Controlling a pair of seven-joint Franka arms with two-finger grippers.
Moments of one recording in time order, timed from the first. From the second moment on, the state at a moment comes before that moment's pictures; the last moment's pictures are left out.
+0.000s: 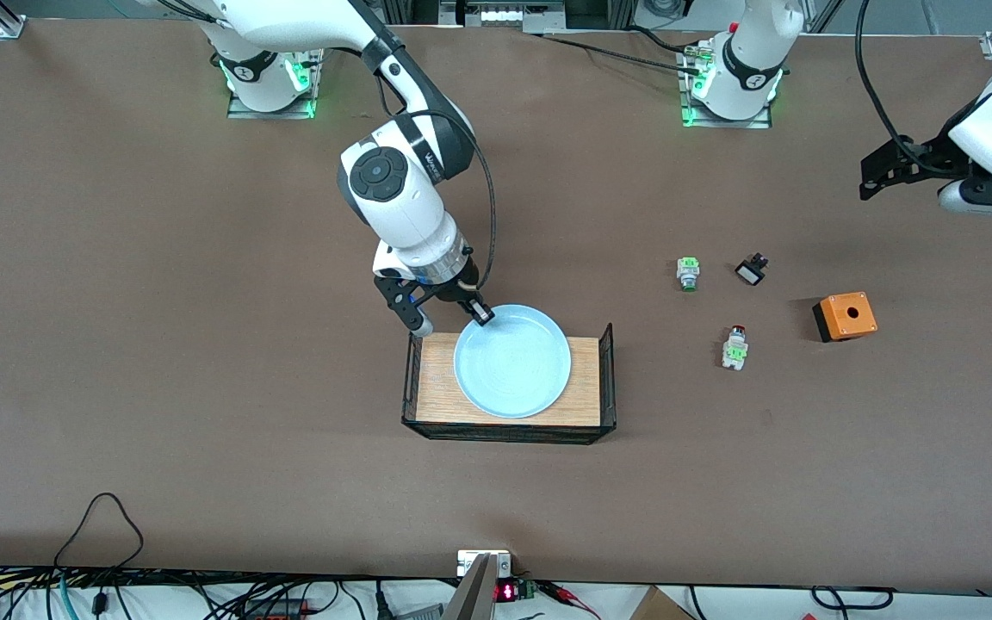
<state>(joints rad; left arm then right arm) -0.03 -0.04 -0.03 -1.65 0.01 1.55 0.03 0.71 0.60 -0.04 -1.55 0.20 2.47 1.44</state>
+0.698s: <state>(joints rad) -0.03 -0.01 -0.04 -1.63 0.04 1.63 0.03 0.72 0.48 -0.06 -1.52 0.20 2.36 1.44</state>
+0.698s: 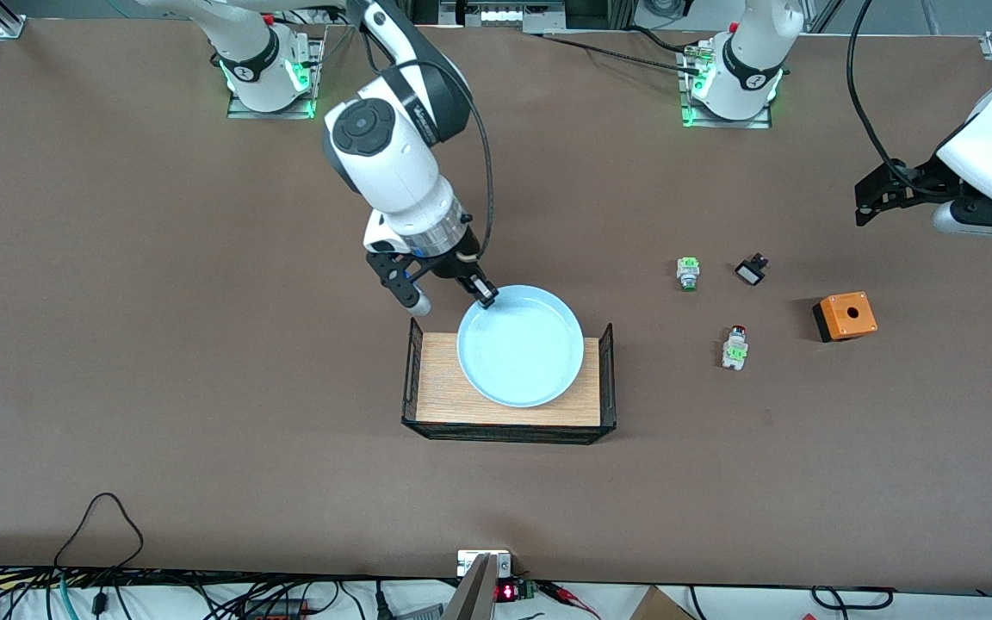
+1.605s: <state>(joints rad) -0.03 -0.01 -0.04 -1.63 0.04 1.63 0.03 0.50 0.27 -0.07 -1.52 0.19 1.84 0.83</state>
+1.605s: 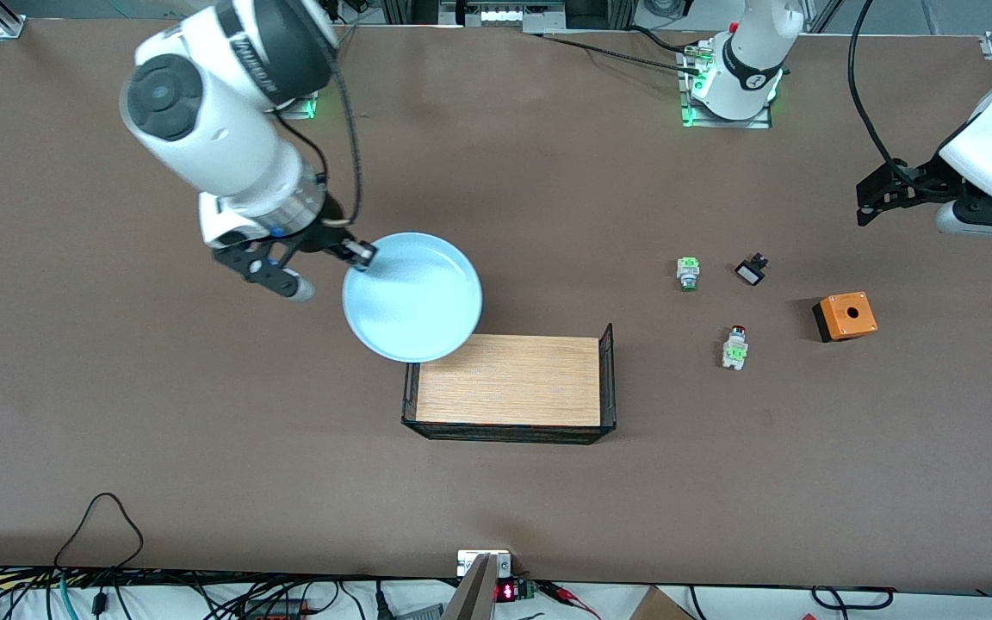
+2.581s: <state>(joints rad) -0.03 -0.01 -0.04 -1.63 0.04 1.62 0.03 0.14 0.25 -0.07 -1.71 0.09 1.75 0.09</state>
